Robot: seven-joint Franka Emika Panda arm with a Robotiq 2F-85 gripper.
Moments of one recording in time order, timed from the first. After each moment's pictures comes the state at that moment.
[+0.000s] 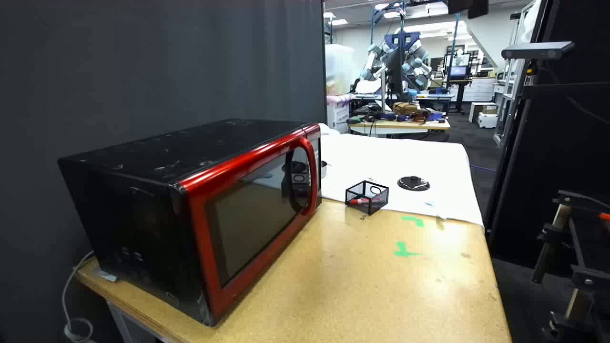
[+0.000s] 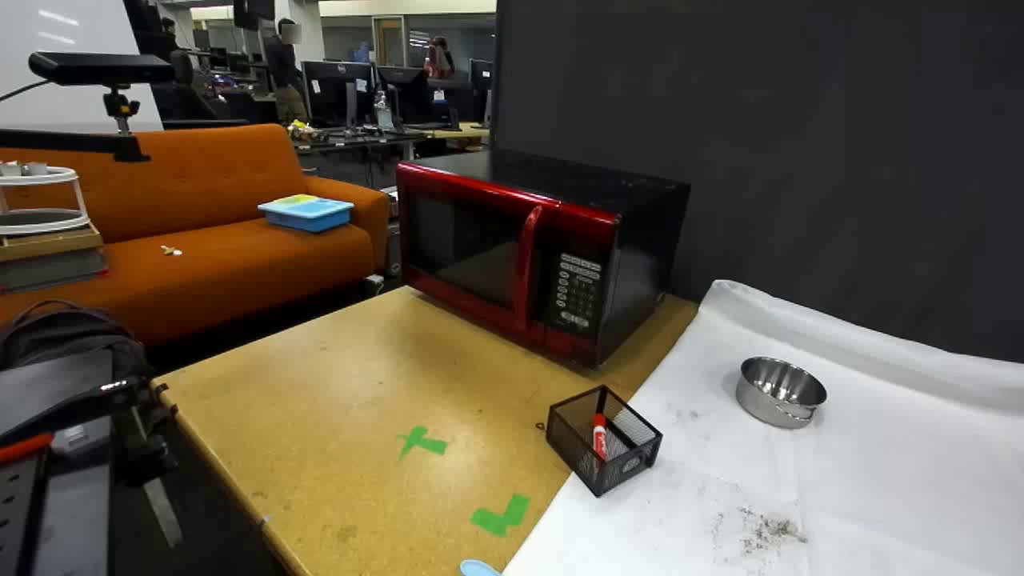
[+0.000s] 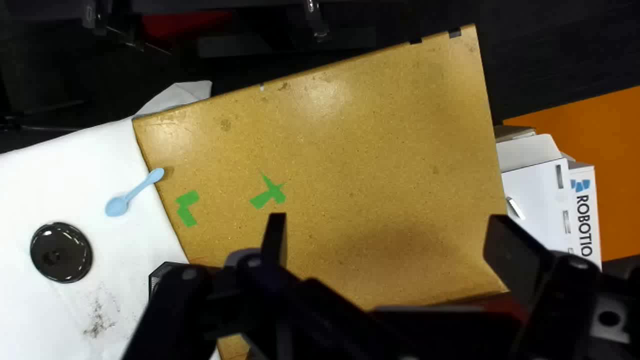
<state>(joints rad) 0.13 -0.29 0.29 -2.24 0.08 1.82 0.39</state>
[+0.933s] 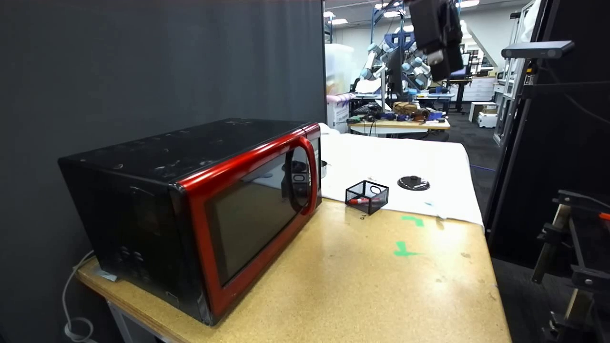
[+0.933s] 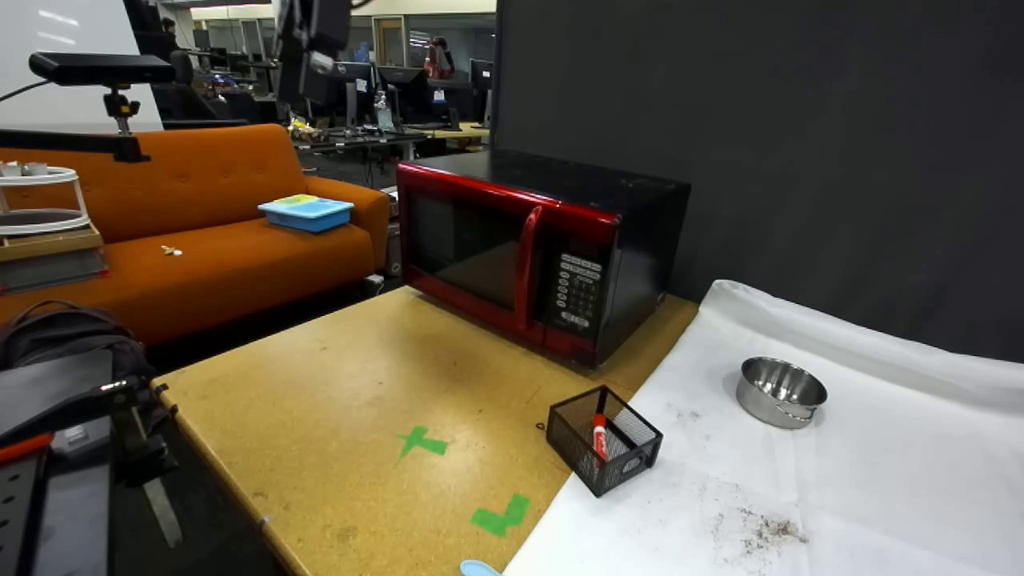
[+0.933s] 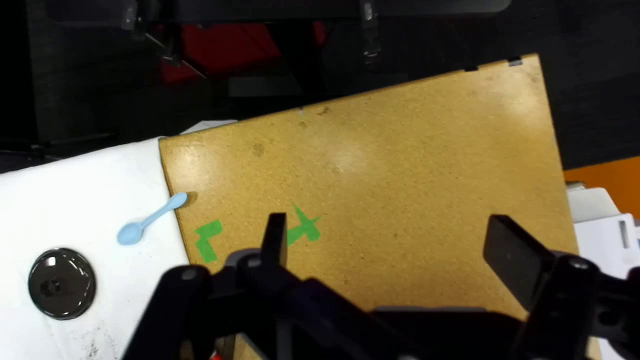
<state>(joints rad) 0.11 -0.07 0.21 -2.20 0.00 1.82 0.29</state>
